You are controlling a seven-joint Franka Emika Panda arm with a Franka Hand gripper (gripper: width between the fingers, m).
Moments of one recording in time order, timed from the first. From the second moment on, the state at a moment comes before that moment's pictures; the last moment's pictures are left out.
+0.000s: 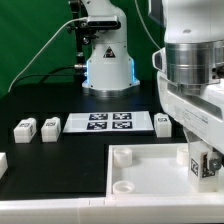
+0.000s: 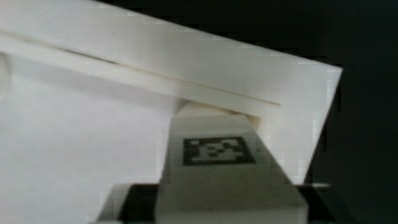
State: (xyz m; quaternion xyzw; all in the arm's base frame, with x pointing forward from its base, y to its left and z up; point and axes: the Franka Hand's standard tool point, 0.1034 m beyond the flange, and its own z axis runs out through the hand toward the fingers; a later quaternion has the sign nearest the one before) arm 0.633 0.119 0.069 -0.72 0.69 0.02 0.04
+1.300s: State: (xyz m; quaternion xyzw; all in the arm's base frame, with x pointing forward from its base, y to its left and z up) arm 0.627 0.125 0.100 -0.76 0.65 0.02 0.07
